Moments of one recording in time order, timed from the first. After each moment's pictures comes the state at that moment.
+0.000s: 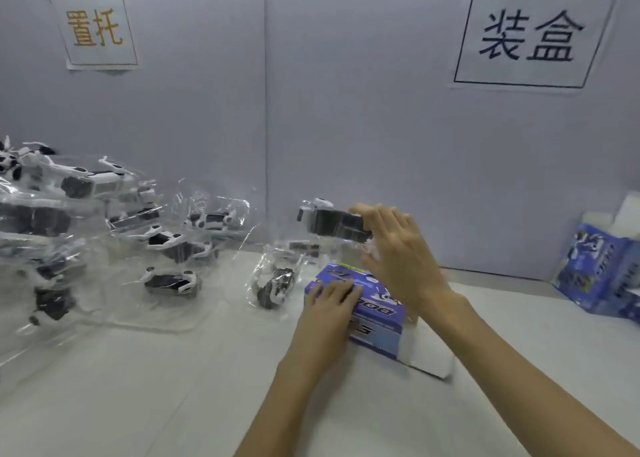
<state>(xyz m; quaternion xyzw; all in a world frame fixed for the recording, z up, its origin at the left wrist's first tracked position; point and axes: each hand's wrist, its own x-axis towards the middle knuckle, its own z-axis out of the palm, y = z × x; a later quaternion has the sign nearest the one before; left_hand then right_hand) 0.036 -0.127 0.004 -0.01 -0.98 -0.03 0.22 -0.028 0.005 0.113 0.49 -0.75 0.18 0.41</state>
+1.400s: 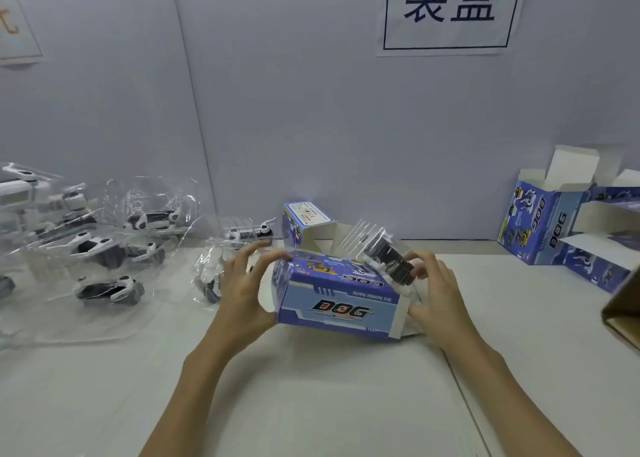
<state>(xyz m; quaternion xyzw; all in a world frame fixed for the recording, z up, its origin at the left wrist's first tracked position) 0.043 -0.153 0.007 -0.06 -0.88 -0.28 0.38 -0.092 0.154 -0.014 0.28 -0.83 0.46 0.18</state>
